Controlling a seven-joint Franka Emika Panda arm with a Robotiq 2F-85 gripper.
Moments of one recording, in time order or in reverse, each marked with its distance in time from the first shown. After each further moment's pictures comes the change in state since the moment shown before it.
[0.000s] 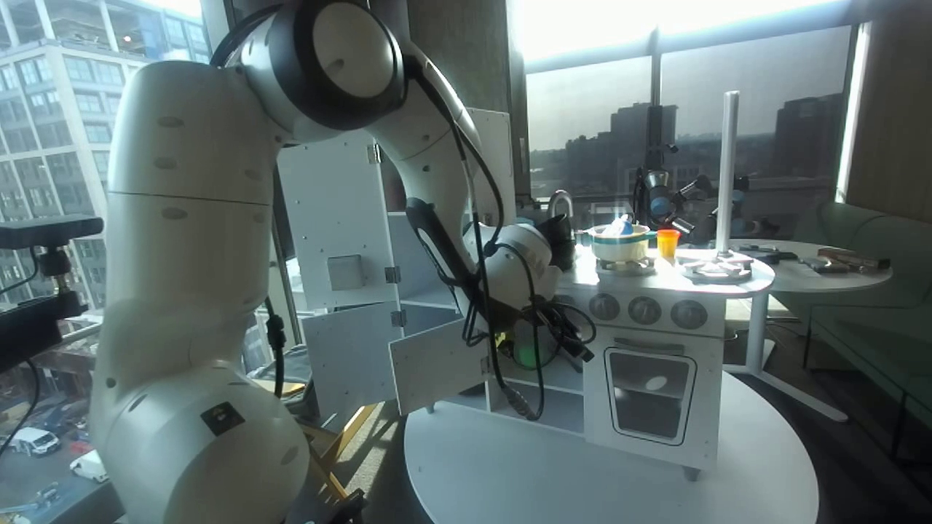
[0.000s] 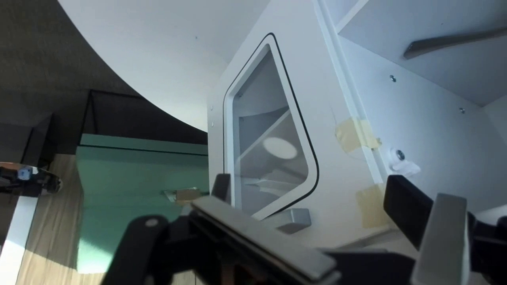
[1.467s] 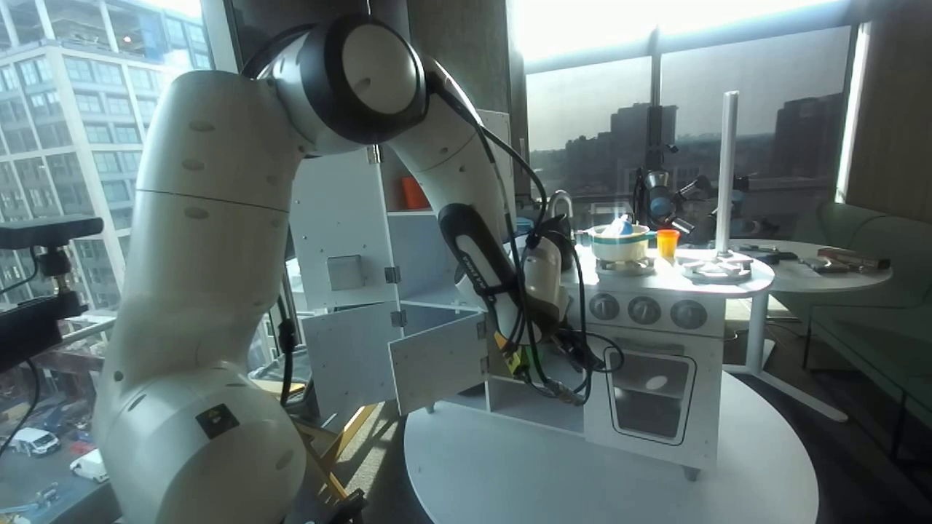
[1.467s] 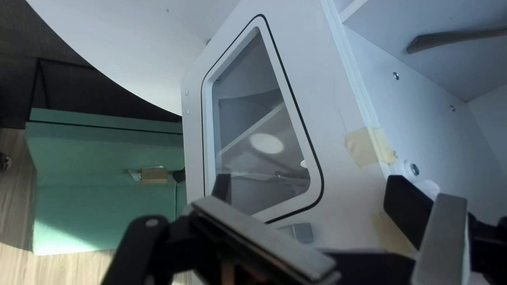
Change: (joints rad) arm -0.034 0.078 0.005 0.057 -0.475 0.026 0.384
